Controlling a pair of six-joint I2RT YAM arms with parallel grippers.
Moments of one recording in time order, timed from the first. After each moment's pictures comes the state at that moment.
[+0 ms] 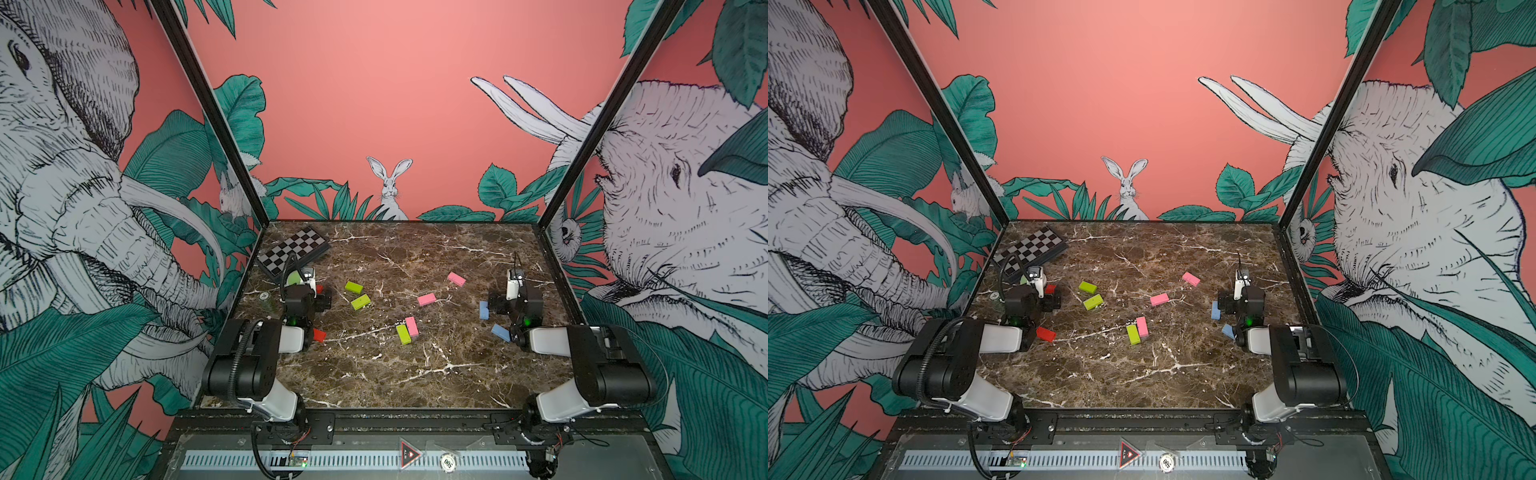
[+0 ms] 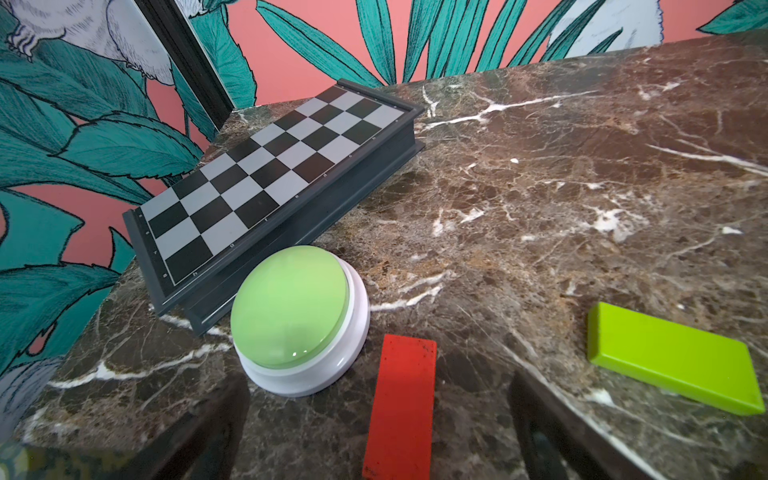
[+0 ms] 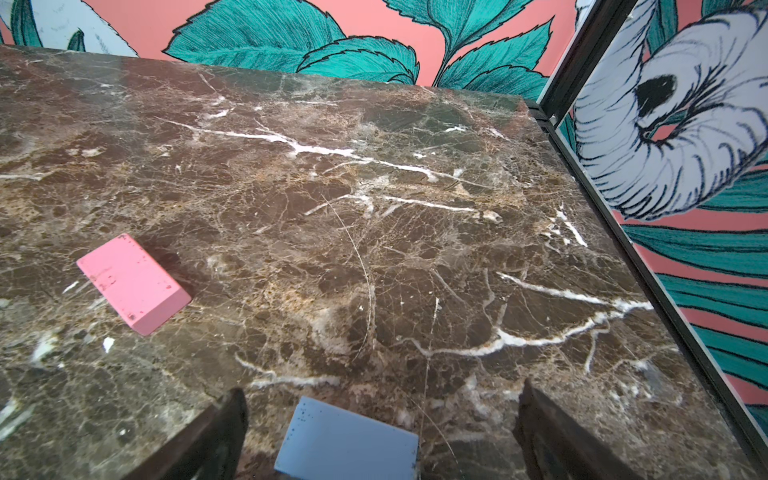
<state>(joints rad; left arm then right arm) -0.08 1.56 0.39 0.77 -0.14 0.13 0.02 1.52 0.39 0.69 0.07 -0.08</state>
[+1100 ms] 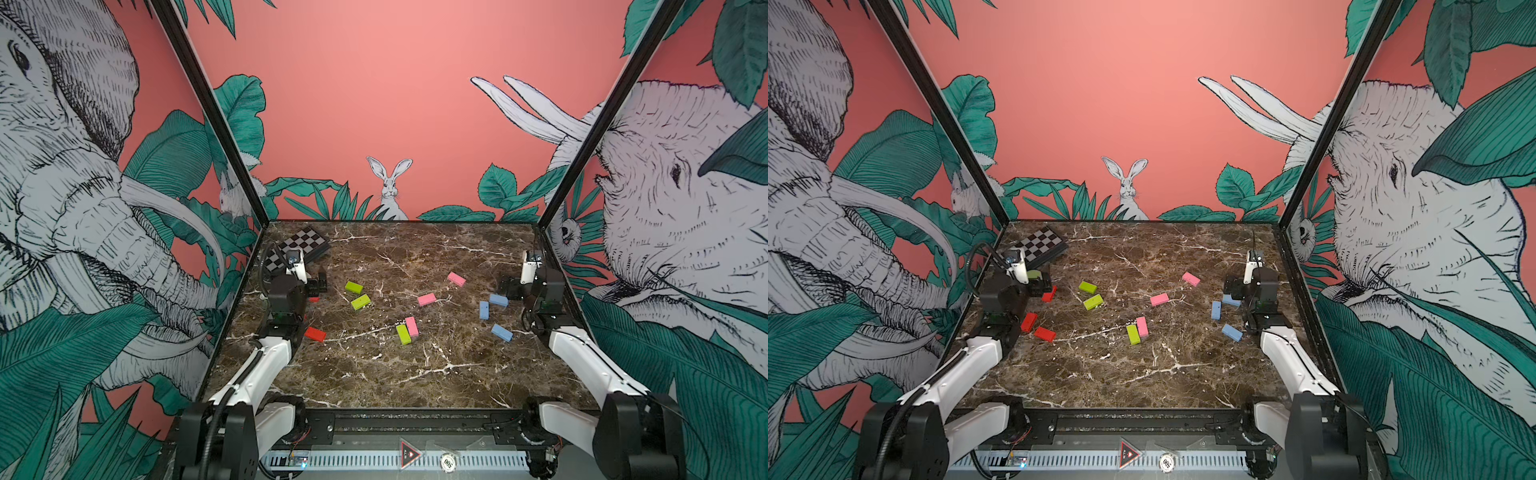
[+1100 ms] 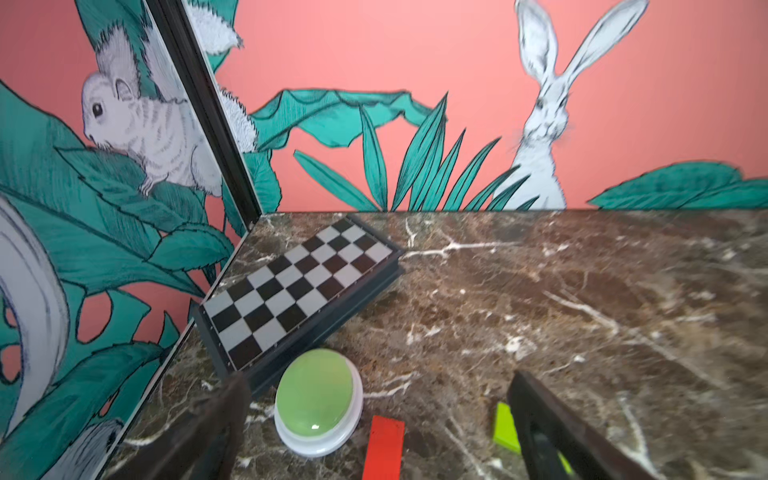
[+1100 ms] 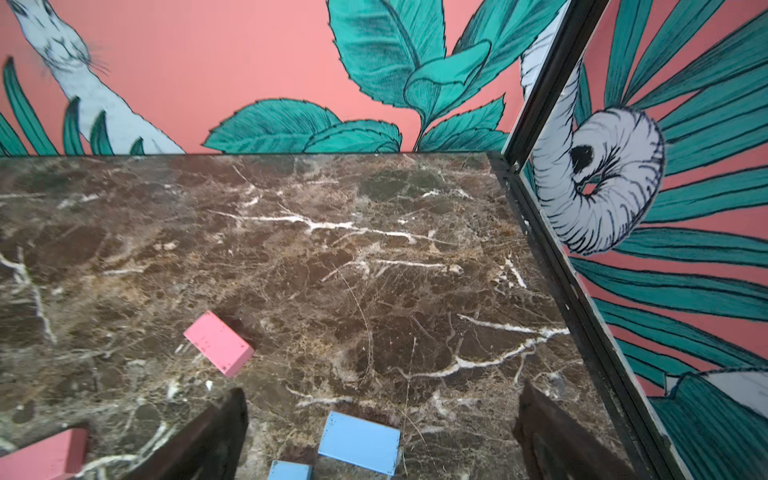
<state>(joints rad) -0.10 1.03 0.57 0.29 -0.09 -0.01 0.02 1.10 0.63 0.05 0.07 0.01</state>
